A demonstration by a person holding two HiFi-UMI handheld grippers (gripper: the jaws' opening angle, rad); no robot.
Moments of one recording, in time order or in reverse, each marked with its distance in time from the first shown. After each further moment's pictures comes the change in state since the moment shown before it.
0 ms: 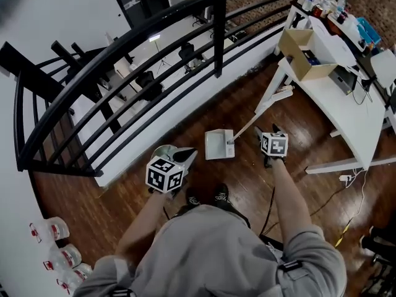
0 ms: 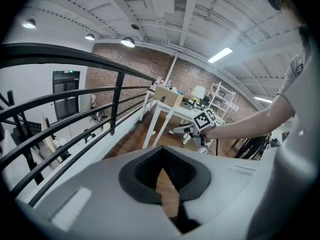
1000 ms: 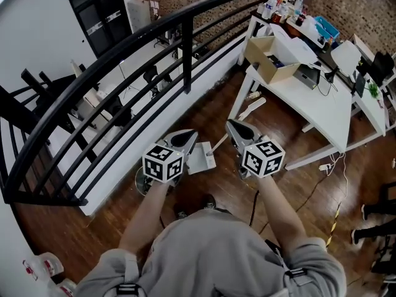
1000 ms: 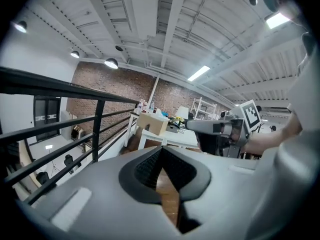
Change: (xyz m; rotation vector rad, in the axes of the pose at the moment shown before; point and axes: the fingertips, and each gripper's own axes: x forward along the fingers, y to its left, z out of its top) left arm 0.005 -0.037 0.122 0.132 -0.246 -0.171; right arm -0.185 0.167 0.154 -0.026 -0.492 0.335
